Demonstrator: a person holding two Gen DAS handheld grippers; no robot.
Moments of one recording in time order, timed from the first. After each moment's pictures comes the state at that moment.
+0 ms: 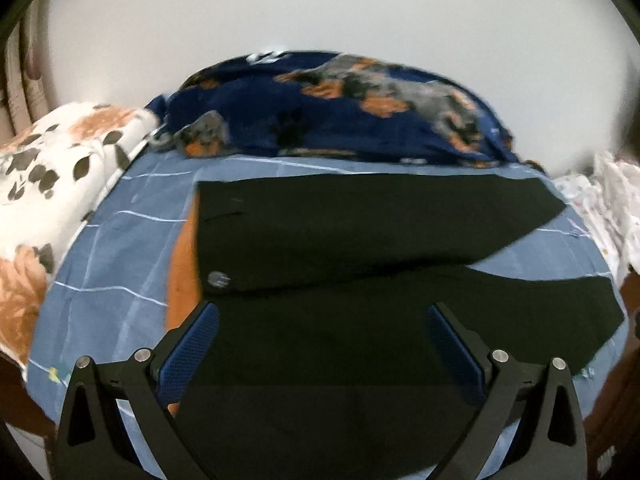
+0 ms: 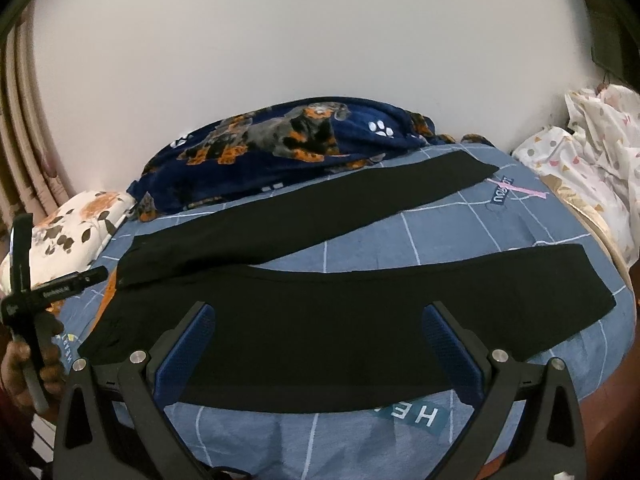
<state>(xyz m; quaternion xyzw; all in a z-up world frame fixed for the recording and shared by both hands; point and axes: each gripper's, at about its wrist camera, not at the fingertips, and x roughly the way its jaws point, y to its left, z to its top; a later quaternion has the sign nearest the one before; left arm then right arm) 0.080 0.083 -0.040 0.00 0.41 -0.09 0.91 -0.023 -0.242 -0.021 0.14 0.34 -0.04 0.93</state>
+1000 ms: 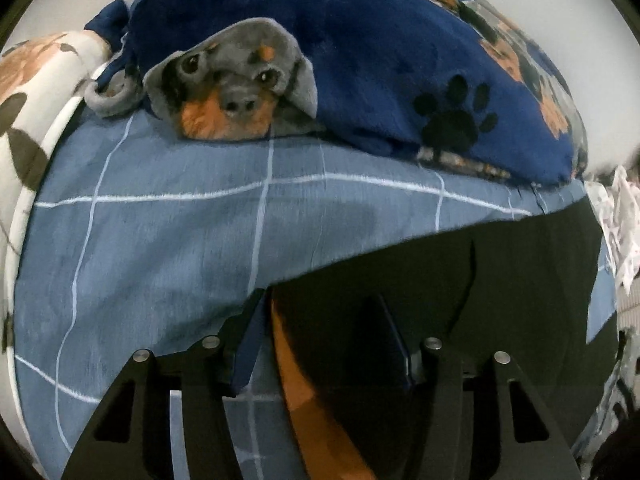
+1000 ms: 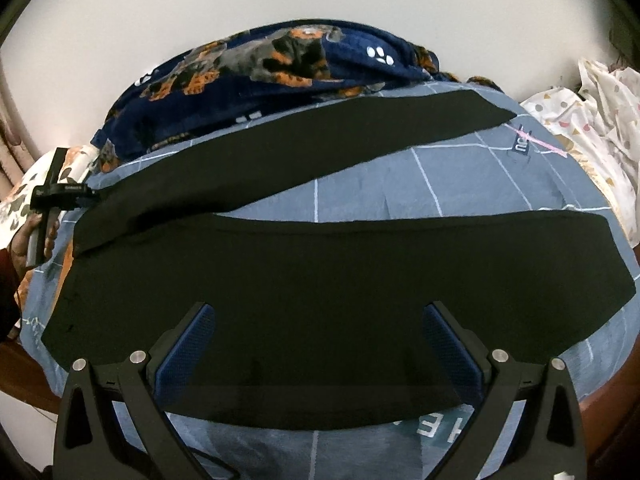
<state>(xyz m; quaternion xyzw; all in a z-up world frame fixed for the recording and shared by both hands) 0.348 0.197 -0.136 -0.03 0.55 -0.16 0.82 0.040 -0.222 -0.080 0.13 0.45 -0.06 0.88</state>
